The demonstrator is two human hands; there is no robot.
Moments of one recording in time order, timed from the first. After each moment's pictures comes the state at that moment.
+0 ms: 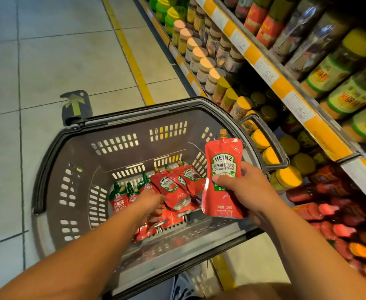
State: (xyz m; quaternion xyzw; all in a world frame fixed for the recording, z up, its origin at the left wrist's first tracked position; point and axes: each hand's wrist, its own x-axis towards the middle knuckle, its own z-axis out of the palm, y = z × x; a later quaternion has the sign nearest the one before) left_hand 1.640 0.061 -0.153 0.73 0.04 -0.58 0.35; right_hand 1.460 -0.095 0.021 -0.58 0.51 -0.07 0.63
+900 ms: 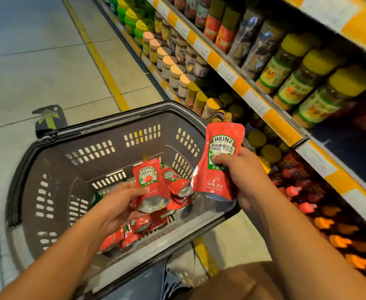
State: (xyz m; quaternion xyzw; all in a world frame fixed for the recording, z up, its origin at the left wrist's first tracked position) left_hand 1.626 0.075 -0.049 0.63 0.02 -0.58 0.52; right_hand 1.434 -0.101 0.064 -0.51 0.53 -0.22 0.64
